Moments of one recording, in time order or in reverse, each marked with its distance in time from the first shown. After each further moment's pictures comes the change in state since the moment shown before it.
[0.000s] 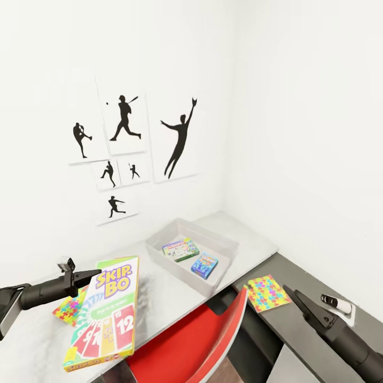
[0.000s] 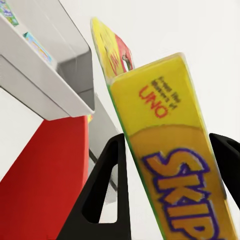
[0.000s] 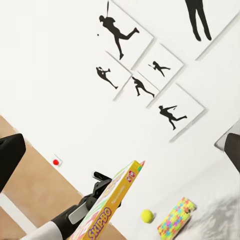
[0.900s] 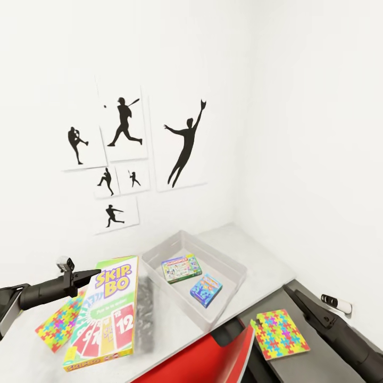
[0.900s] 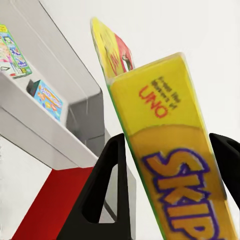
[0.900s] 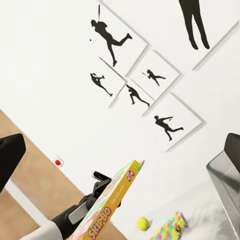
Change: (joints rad) left arm 0.001 0.001 0.005 0.000 0.000 0.000 -0.001; right arm 0.000 -0.002 0.000 0.000 0.000 0.001 0.000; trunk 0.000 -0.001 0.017
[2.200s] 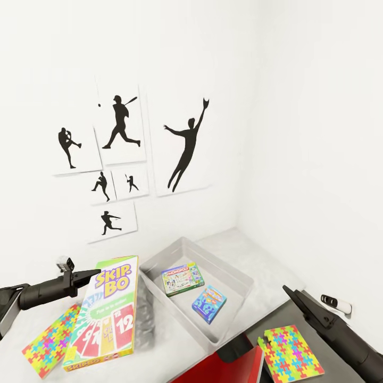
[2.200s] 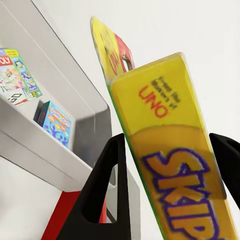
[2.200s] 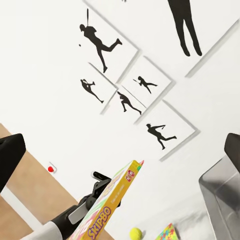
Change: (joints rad) left arm 0.000 0.001 0.000 0.000 0.000 0.000 0.000; right arm 0.000 0.000 0.000 0.005 0.000 0.000 0.000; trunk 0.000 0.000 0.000
